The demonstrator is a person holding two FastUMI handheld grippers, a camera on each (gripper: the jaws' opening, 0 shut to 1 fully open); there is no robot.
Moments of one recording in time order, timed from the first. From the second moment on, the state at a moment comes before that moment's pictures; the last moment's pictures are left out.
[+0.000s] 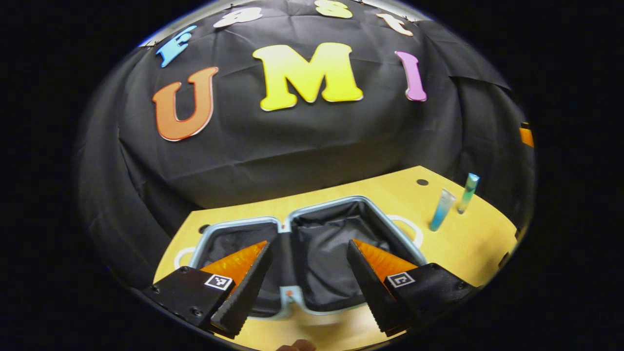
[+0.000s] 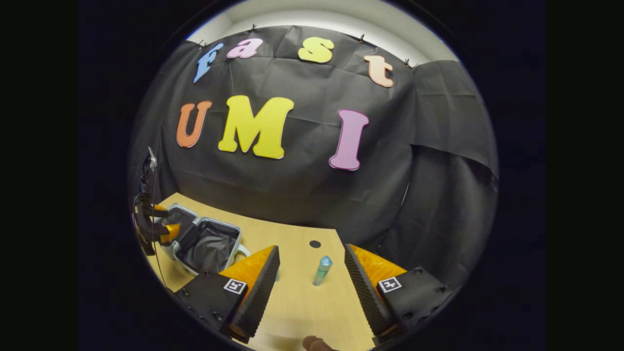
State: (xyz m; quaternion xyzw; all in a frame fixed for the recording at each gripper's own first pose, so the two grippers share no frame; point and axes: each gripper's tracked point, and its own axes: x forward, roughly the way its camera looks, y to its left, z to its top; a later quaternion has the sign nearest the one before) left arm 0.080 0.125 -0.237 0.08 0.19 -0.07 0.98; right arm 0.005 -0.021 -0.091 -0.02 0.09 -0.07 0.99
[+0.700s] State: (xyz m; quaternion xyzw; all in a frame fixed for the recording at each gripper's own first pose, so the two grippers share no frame) left arm 0.093 -0.131 -0.311 0.04 0.26 -0.20 0.94; right arm 0.012 -0.126 -0.153 -0.03 0.15 -0.07 0.99
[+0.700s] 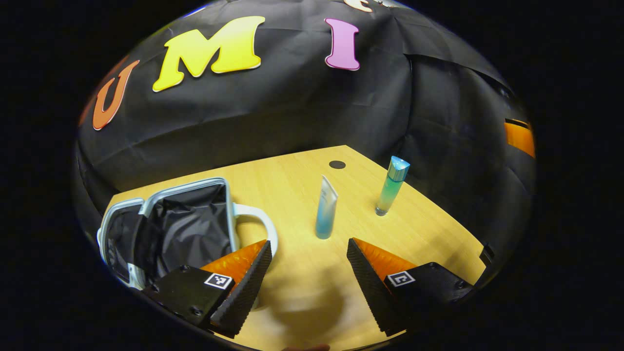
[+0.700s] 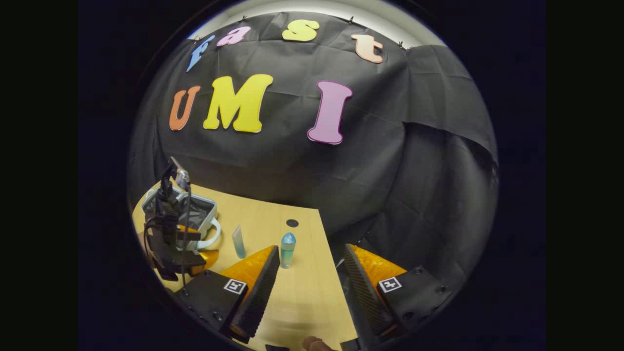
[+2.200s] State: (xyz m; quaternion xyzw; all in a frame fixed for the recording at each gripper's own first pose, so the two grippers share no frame) left arm 0.143 -0.165 -0.333 0.03 0.26 -0.15 0.95; right arm 0.135 -0.103 -0.295 0.01 0.24 0.05 0.97
